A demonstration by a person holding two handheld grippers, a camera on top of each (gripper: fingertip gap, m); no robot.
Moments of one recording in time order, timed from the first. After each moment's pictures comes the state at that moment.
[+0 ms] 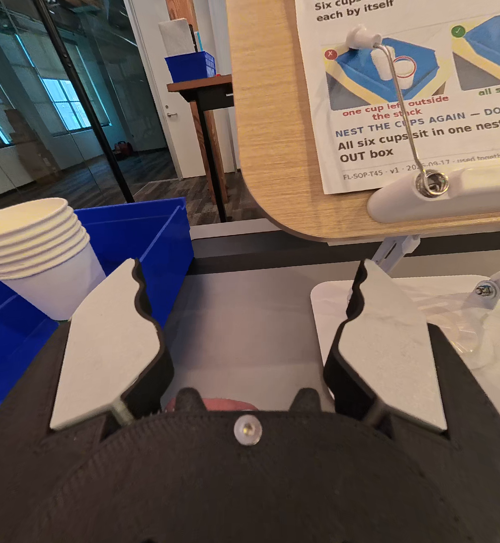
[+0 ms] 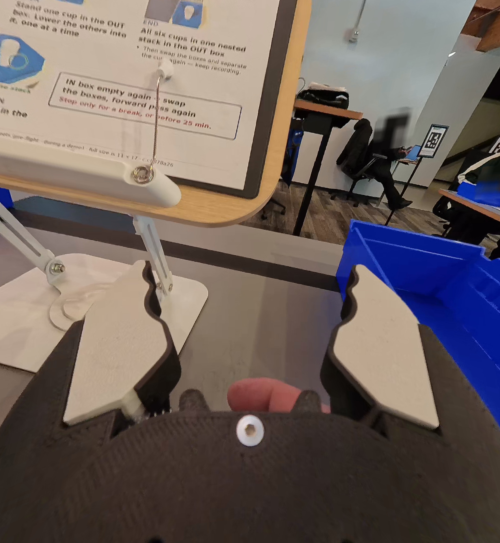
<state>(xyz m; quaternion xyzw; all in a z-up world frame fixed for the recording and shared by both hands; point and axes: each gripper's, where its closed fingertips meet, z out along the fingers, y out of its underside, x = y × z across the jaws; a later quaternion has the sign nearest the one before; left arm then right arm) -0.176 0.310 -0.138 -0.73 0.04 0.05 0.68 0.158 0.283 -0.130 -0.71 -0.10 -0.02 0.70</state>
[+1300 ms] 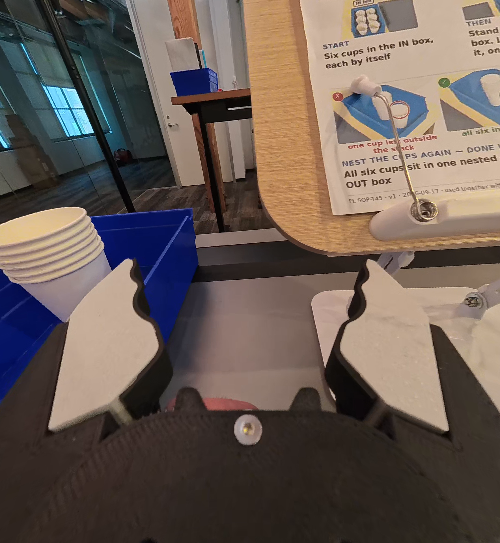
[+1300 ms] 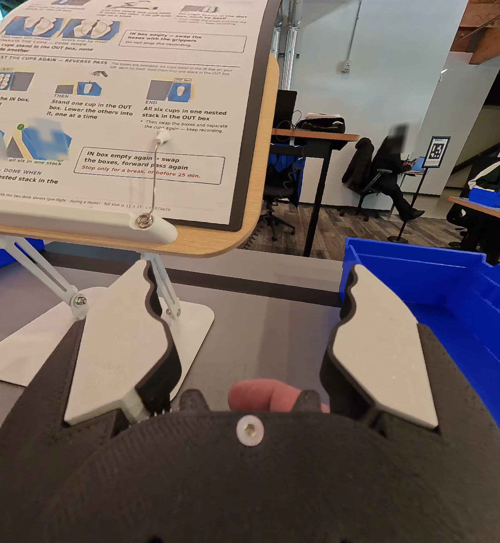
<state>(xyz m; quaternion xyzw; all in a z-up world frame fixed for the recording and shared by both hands) -0.183 0.300 -0.123 -0.72 0.03 0.04 0.69 0.166 0.273 -0.105 -0.68 -0.07 0.02 0.73</state>
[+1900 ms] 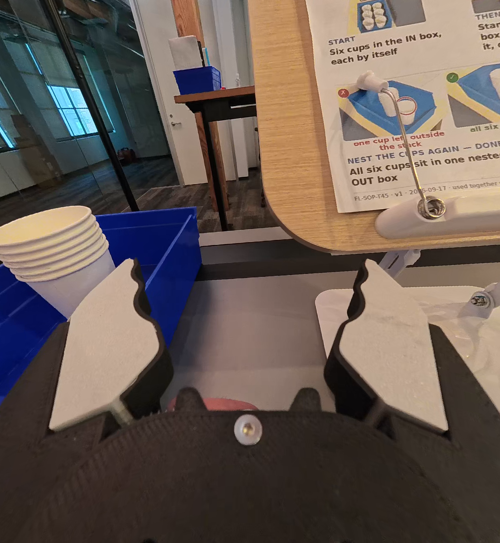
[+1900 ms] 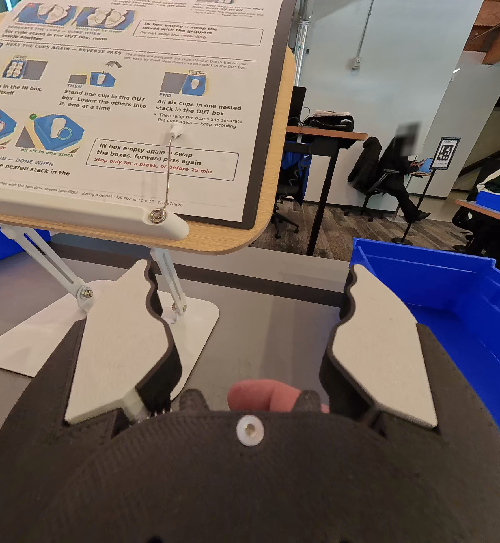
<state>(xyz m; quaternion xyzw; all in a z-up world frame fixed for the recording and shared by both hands) -0.186 0.300 -0.124 -0.72 0.03 0.04 0.69 0.158 0.273 -0.107 -0.68 -0.09 0.02 0.73</state>
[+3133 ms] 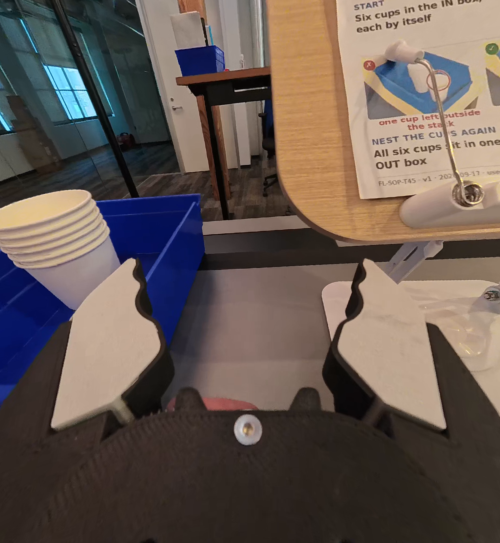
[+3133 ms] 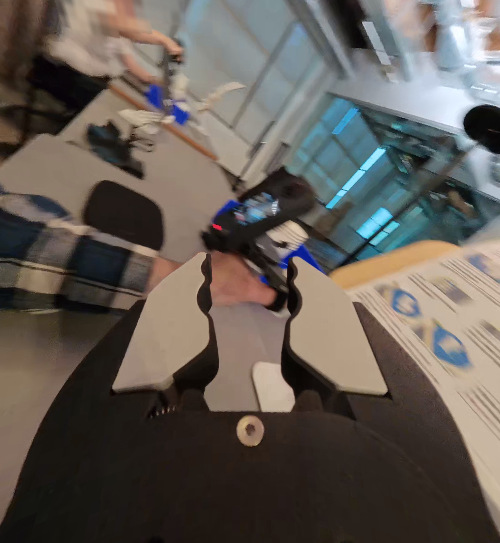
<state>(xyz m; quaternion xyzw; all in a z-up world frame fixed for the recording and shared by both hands) -0.194 0.303 -0.134 -0.74 0.02 0.04 0.68 -0.094 0.083 -0.081 -0.41 -0.58 0.20 0.68</state>
